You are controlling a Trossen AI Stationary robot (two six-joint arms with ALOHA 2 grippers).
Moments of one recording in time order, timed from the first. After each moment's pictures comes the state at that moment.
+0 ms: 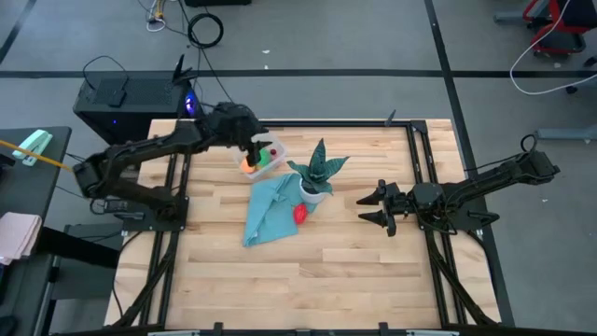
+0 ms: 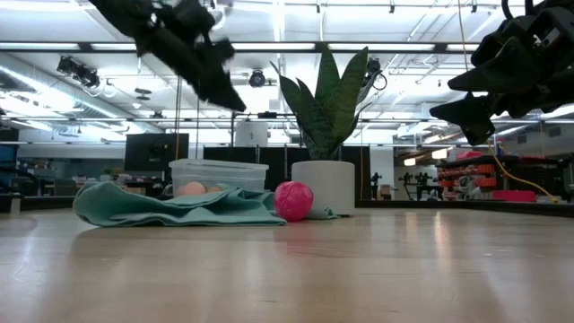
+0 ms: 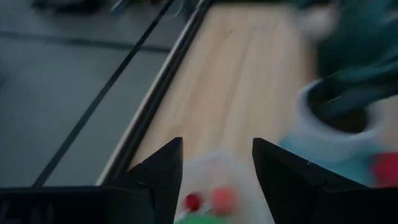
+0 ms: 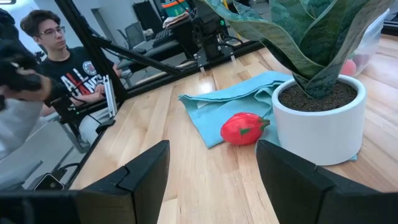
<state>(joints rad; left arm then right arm) 0.56 1.31 0.90 -0.13 0.13 0.26 0.19 0.68 0.01 0.51 0.16 0.39</state>
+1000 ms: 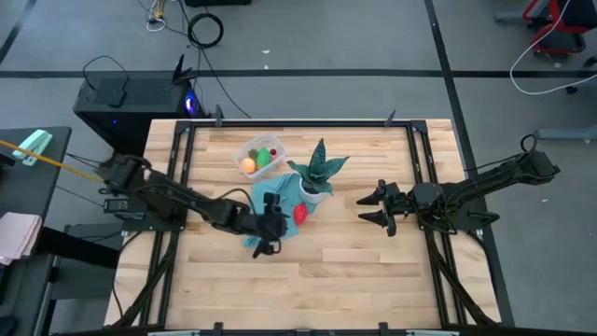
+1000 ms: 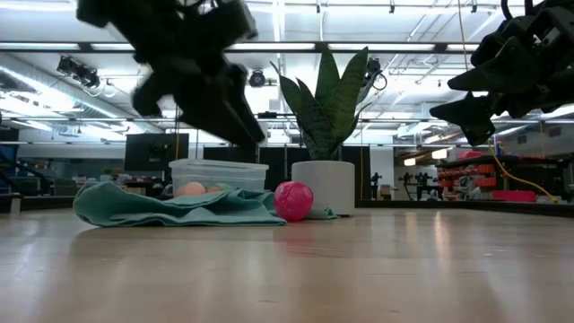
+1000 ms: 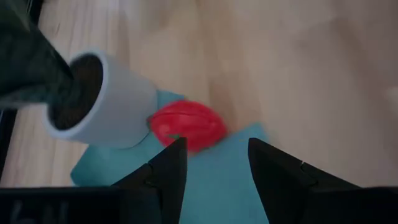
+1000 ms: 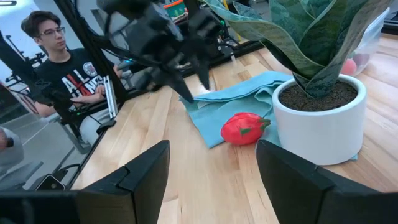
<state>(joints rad) -0.28 1.62 0.90 -0.09 -0.44 0.14 0.19 0.68 0.01 0.51 0.16 0.39</state>
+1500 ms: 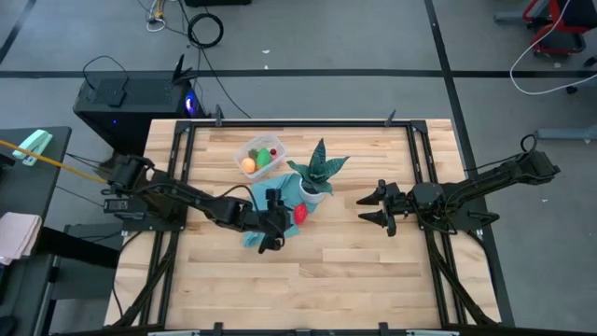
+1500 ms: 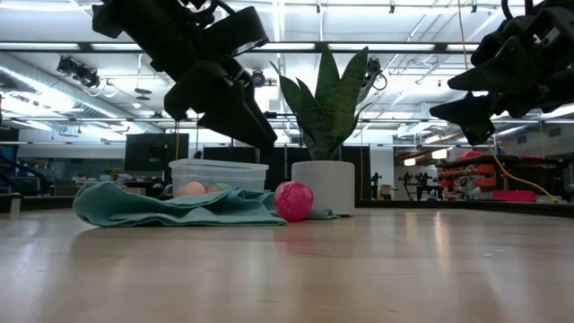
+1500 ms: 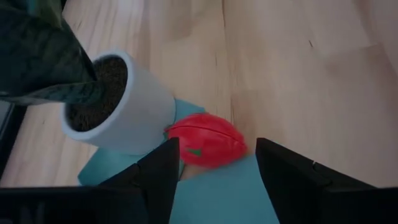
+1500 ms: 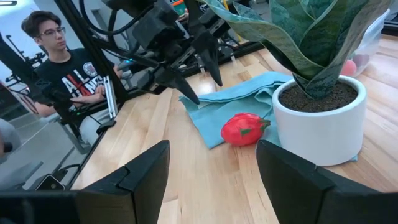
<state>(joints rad) -0.26 1.65 0.90 -0.01 -0.46 0.09 0.19 0.68 0.01 0.52 0.16 0.39</state>
